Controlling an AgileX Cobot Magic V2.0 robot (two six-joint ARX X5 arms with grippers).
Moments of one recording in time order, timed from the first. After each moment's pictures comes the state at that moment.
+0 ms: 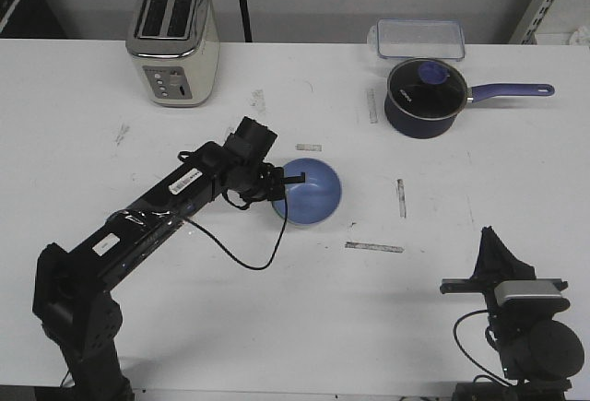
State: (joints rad) left arm -0.56 1.86 1.63 -0.71 0.13 -0.57; right arm 0.03 0.25 0.45 -0.21 -0.03 0.08
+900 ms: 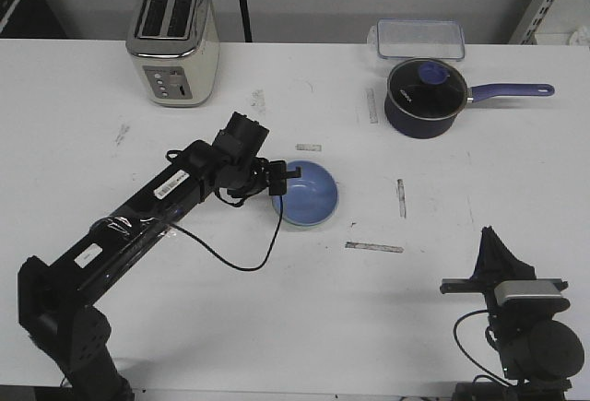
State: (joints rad) left arm -0.55 1.79 1.63 -0.72 0.13 -0.57; right arm 0.03 0.25 0.45 -0.21 -0.03 0.08
